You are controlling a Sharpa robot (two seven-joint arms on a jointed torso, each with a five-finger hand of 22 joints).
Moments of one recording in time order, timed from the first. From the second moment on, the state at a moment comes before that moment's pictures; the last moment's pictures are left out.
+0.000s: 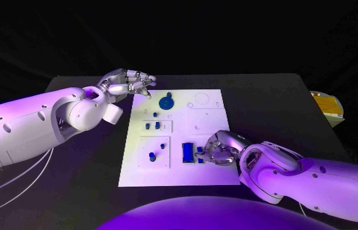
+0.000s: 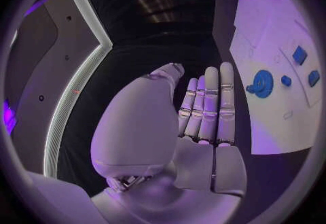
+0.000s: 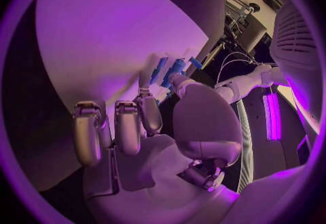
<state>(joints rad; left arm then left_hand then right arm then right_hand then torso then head) 1.16 -0.93 -0.02 1.49 -0.16 -0.04 0.22 1.52 -0.20 0.33 0.28 0.39 0.85 0.21 0.28 0.20 0.82 0.16 0.49 0.10 0.91 0.09 1.03 0.36 0.17 0.90 0.18 0.63 0.69 0.95 -0.94 -0.17 1.89 -1.37 -0.49 -0.47 0.98 -0.19 0.31 0.29 0.16 1.03 0.05 0.41 0.70 1.44 -0.02 1.29 1.31 1.47 -0.08 1.52 1.31 0.02 1.47 0.04 1.53 1.31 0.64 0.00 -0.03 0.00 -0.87</state>
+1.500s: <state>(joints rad) 1.14 -0.91 -0.04 1.47 -0.11 -0.07 0.25 1.52 -0.20 0.33 0.28 0.39 0.85 0.21 0.28 0.20 0.84 0.15 0.51 0.10 0.91 0.09 1.03 0.35 0.17 0.90 0.18 0.62 0.69 1.05 -0.97 -0.17 1.79 -1.10 -0.56 -0.16 1.24 -0.15 0.19 0.29 0.19 0.92 0.11 0.36 0.67 1.25 0.02 0.95 1.13 1.47 -0.05 1.38 1.18 0.07 1.41 0.06 1.13 1.31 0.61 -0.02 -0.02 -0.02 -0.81</state>
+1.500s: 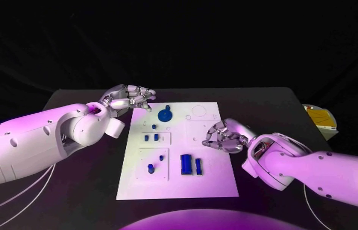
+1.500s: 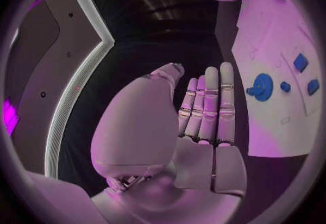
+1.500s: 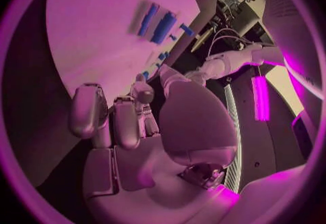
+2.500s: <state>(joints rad) 1.05 -0.78 -0.04 1.30 0.05 -0.23 0.43 1.06 -0.06 0.11 0.08 0.11 0.23 0.05 0.08 0.05 0.31 0.05 0.02 0.02 0.22 0.04 0.08 0.04 0.06 0.22 0.08 0.02 0.07 1.11 -0.73 -0.11 1.24 -0.28 -0.45 0.35 0.99 -0.04 0.12 0.06 0.03 0.24 0.05 0.04 0.13 0.41 0.04 0.03 0.05 0.27 0.03 0.08 0.10 0.05 0.26 0.06 0.02 0.17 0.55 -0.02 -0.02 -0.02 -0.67</state>
